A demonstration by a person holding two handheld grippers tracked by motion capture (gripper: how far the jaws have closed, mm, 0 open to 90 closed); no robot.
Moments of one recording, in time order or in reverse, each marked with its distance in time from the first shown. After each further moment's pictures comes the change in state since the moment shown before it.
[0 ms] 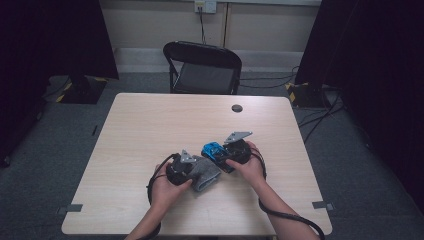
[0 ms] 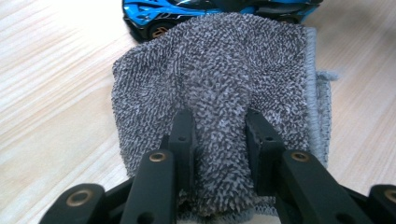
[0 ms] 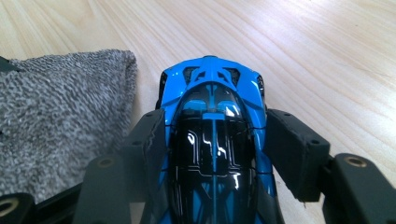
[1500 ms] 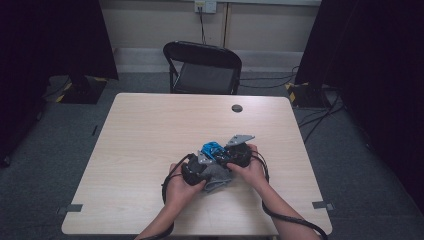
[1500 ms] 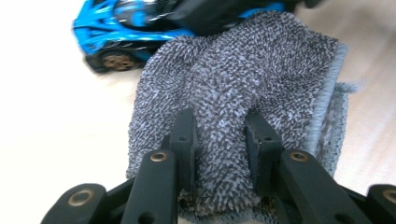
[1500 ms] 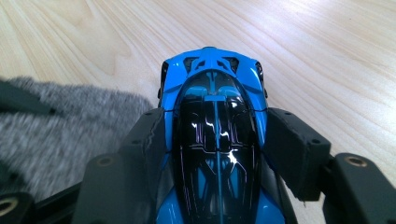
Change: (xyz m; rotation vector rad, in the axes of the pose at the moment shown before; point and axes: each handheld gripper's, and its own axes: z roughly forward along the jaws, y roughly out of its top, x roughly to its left) left arm -0.019 0.021 0.022 0.039 0.018 0.038; right arm 0.004 -0.011 -0.003 -0.032 -0.018 0.027
